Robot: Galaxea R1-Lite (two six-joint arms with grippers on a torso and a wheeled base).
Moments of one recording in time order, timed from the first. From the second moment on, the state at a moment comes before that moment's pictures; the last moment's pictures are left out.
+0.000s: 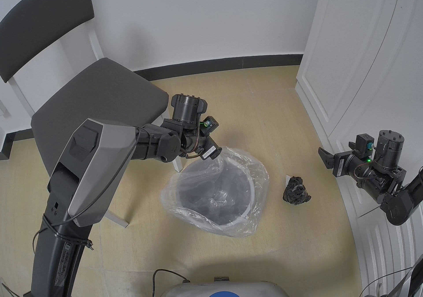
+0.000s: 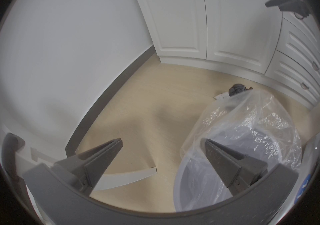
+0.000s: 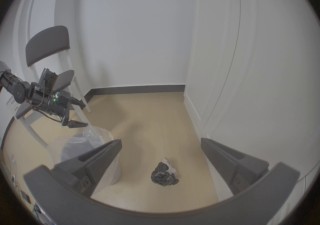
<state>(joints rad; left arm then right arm) -0.50 2.55 -1.99 -0.07 0.06 0.61 0.21 1.80 -0.47 -1.17 -0.16 -0.05</state>
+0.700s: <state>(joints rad) -0.54 2.37 -1.41 -0.39 0.10 0.62 0.22 1.76 -0.45 -1.17 -0.15 -0.05</state>
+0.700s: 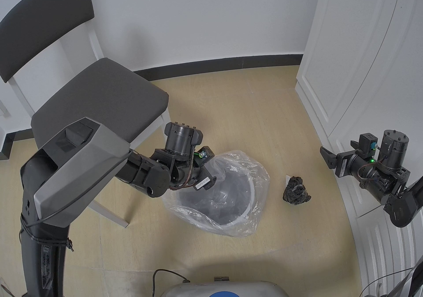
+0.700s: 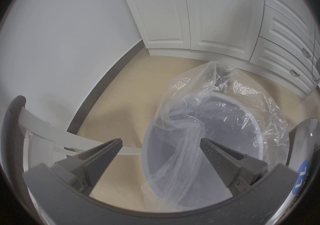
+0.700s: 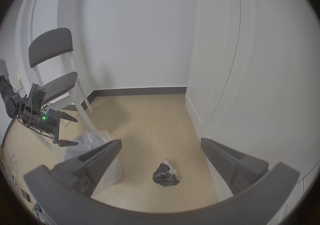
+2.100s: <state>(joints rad) -0.57 2.46 -1.37 -0.51 0.17 0.69 0.21 1.74 -0.43 -1.17 -0.14 -0.07</state>
